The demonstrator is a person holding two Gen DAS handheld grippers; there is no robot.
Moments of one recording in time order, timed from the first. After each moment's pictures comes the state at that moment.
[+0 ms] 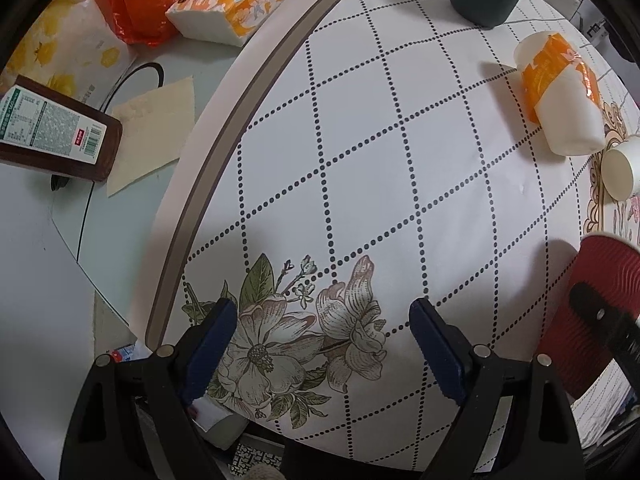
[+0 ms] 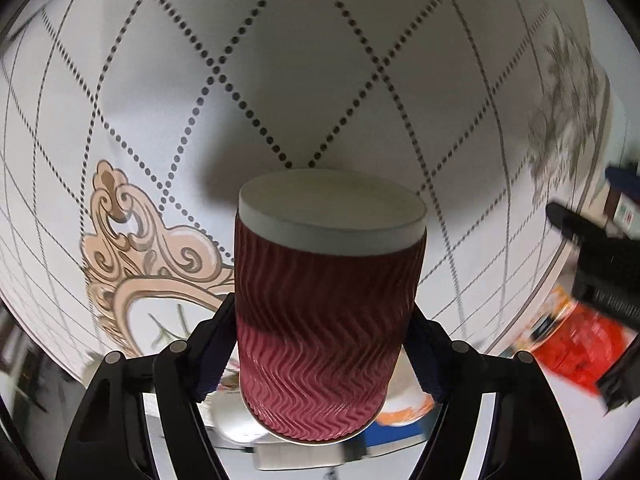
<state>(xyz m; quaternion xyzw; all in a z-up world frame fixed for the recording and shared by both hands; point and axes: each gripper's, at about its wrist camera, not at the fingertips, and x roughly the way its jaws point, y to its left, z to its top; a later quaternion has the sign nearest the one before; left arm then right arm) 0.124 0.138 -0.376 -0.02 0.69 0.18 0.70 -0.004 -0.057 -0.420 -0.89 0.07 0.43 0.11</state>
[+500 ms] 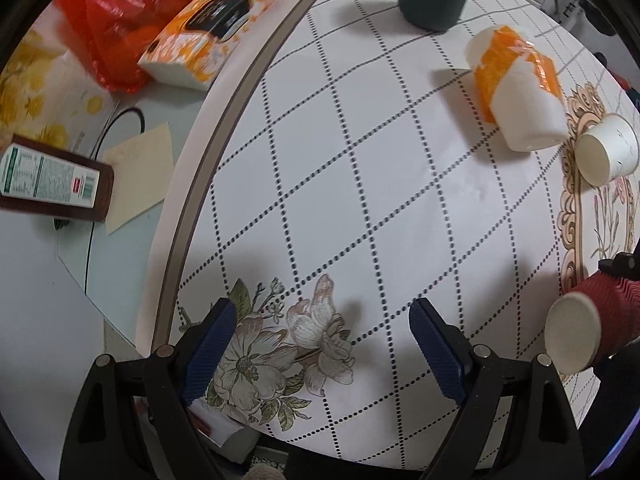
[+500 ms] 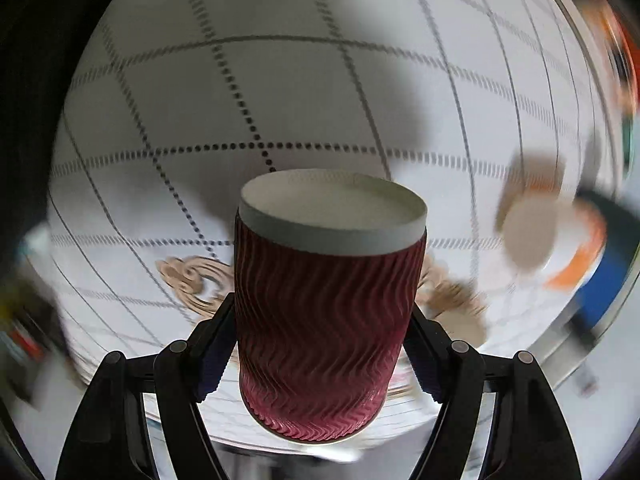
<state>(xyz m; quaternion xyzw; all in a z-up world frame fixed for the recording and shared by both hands) 0.146 0.093 -0.358 0.03 0.69 0.16 0.71 0.062 -0.021 -0.394 -0.72 0.47 0.38 0.34</state>
